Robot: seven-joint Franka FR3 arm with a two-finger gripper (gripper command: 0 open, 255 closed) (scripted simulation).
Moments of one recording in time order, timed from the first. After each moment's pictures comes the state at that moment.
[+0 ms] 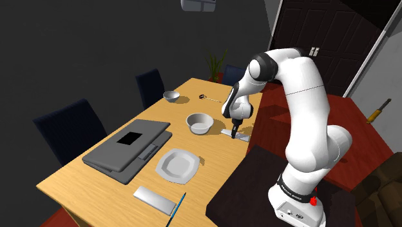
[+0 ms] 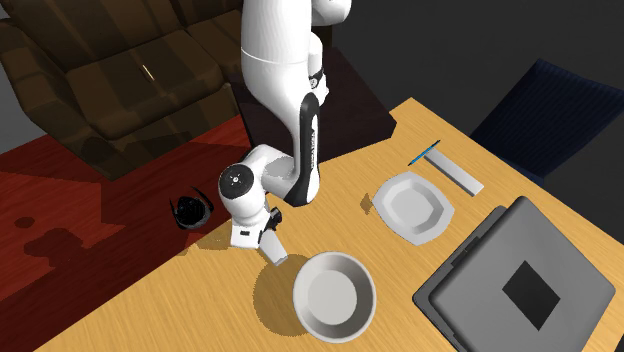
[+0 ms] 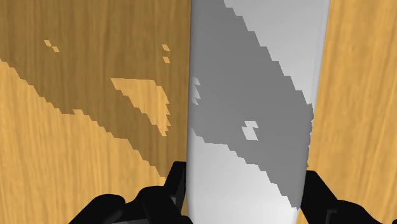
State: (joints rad) arm -0.38 0.67 -0.22 -2.18 0.39 2.82 -1.19
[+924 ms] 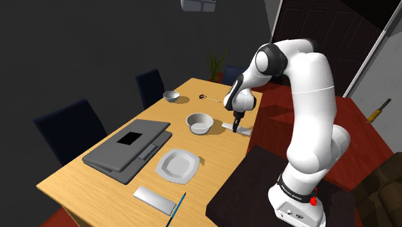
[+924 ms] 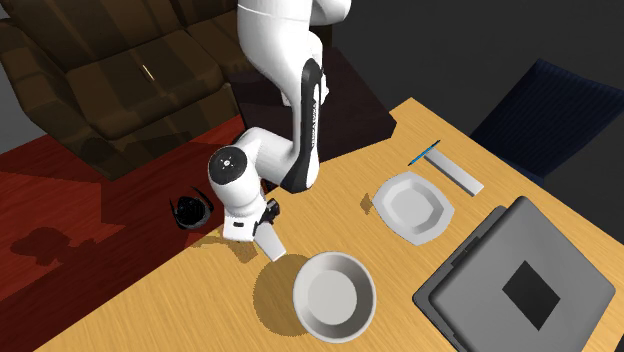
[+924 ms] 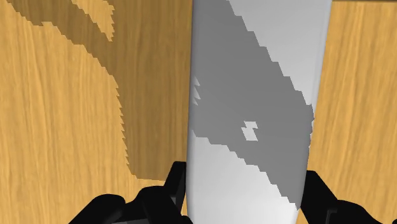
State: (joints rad) arm -0.32 0.53 -0.29 -2.23 0.33 2.72 -1.15
